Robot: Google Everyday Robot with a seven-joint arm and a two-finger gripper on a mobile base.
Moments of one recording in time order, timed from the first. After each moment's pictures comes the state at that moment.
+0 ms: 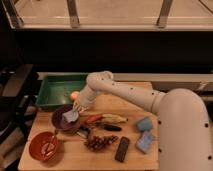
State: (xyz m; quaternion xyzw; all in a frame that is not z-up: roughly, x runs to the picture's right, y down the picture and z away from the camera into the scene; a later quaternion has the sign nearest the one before) arm -0.156 0.108 0.830 -0.23 -0.41 -0.29 0.83
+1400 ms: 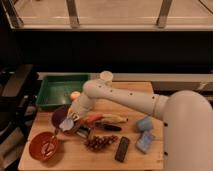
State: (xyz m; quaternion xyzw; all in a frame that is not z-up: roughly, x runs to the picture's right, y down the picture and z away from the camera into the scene) arm -0.152 0.150 0.797 -0.23 -0.42 -0.28 0.83
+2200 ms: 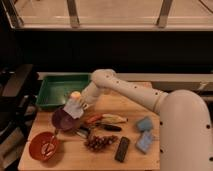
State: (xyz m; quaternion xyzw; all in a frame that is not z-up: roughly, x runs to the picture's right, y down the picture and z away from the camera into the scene) arm -0.145 0.099 0.836 -0.21 -0.42 -0.30 0.83
